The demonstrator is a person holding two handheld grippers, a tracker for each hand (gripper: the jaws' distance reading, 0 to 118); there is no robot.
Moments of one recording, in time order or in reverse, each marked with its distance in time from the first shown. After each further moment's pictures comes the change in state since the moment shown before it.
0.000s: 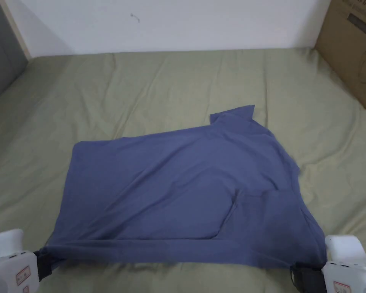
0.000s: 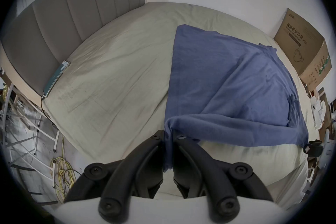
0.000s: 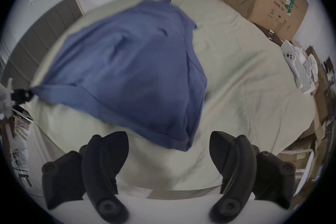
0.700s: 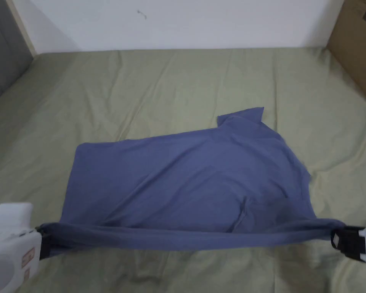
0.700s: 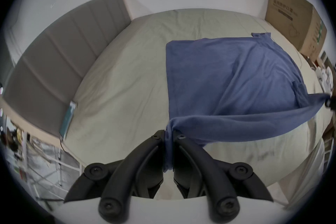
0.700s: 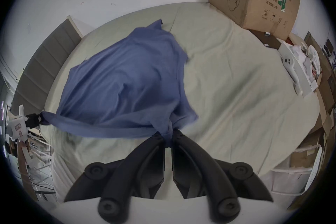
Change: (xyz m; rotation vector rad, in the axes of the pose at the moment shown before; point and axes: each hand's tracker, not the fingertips) left arm 0.022 0.067 0.000 0.049 0.077 -0.278; right arm 0.026 0.088 0.053 0.123 0.112 -0.149
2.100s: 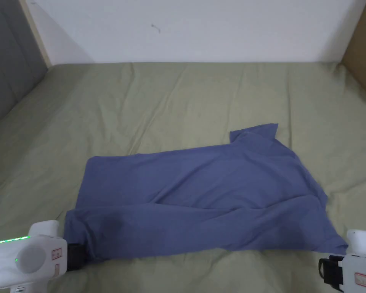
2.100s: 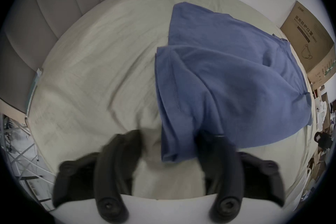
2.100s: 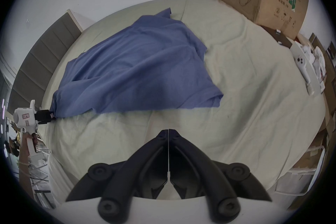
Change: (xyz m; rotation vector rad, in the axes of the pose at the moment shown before) left arm -0.014 -0.005 -0.110 -0.195 -0.116 0.244; right arm -0.029 -0.021 -0.051 -0.046 0.018 0.004
